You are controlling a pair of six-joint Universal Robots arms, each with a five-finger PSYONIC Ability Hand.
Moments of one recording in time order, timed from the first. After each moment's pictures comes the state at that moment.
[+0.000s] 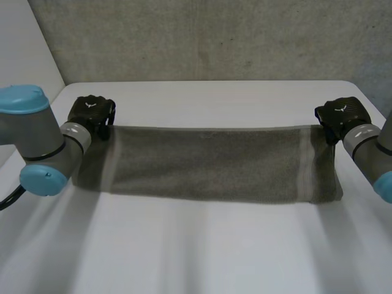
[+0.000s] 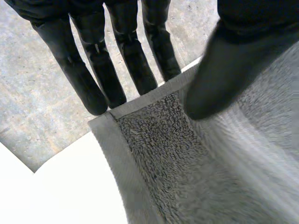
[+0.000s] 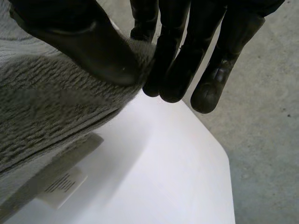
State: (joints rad) left arm 4.48 -2.29 -1.18 3.31 -1.47 3.45; right arm 1.71 -1.01 1.33 -0.11 1.46 2.55; left_hand 1.03 1.05 1.05 1.03 1.06; right_hand 1.12 1.11 1.14 1.14 0.96
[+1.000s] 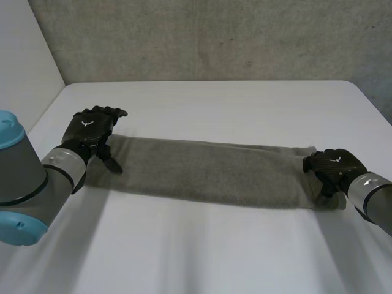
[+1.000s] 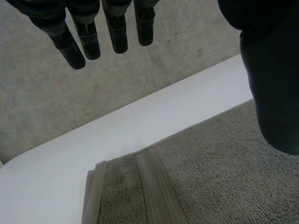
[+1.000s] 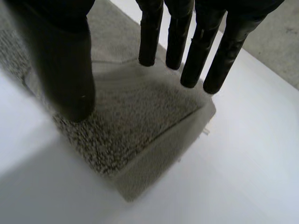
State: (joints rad) left arm 4.46 -1.92 -1.68 3.44 -1.43 3.27; right arm 1.64 -1.17 1.73 -0.06 1.30 2.62; left_hand 0.26 0.26 0.24 0.27 0.22; right_hand 0.53 0.53 0.53 0.53 0.37
